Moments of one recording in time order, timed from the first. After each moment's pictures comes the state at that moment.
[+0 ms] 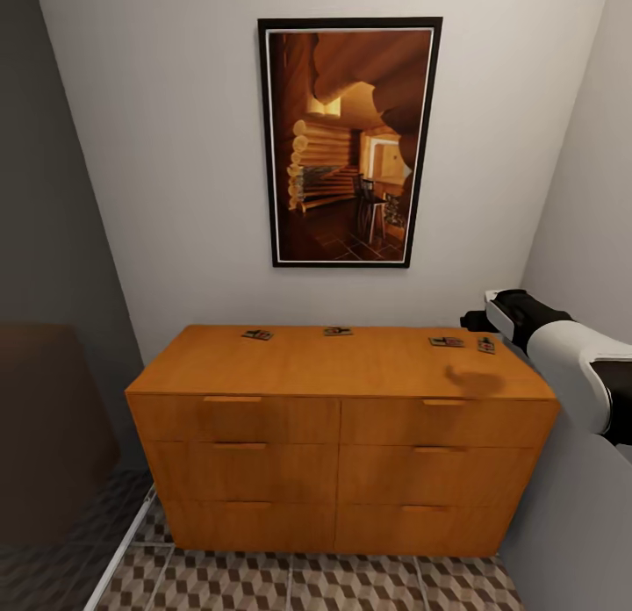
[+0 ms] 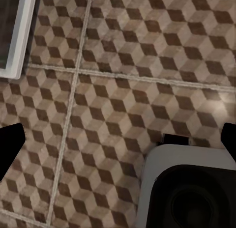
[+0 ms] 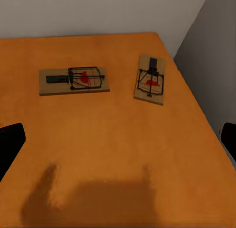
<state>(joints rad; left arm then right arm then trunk) -0.04 0.02 0.02 0.07 0.01 -0.56 0.25 -1.48 -0.23 0.08 -0.05 0.00 0.51 -0.09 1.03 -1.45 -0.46</state>
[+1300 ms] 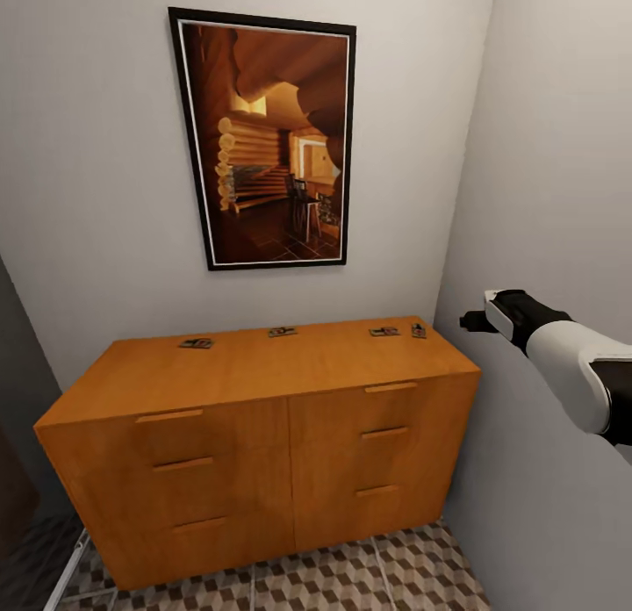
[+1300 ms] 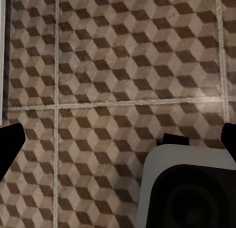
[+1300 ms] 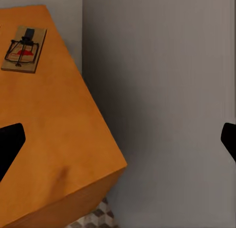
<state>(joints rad) -0.04 0.02 0.02 0.07 0.01 -0.56 0.25 -1.48 -0.23 0.08 -0.05 0.00 0.51 -0.09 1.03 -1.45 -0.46</state>
